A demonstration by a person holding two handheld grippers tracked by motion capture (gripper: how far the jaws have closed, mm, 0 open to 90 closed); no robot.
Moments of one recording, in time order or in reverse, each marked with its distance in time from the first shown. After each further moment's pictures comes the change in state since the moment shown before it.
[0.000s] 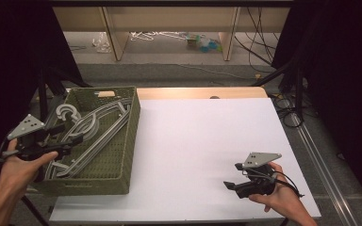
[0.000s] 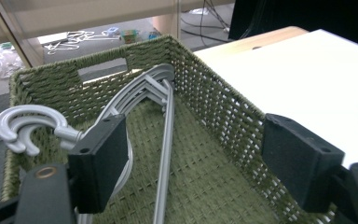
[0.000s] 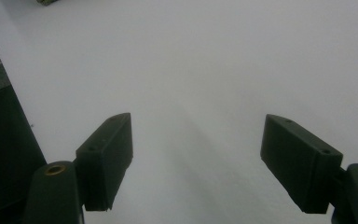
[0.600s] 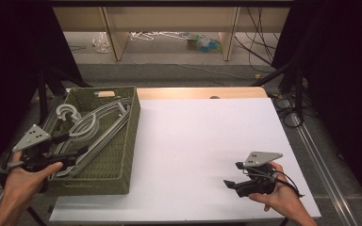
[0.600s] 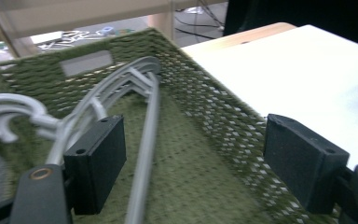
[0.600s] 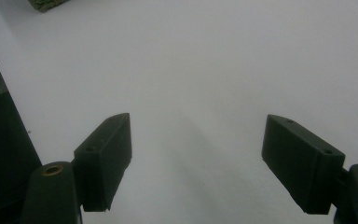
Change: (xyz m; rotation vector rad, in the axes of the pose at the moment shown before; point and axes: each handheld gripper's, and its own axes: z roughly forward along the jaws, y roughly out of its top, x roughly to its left) left arm -0.028 -0.014 -0.006 0.006 -0.041 0.036; right arm -0.002 0.000 0.000 -0.018 -0.009 0.011
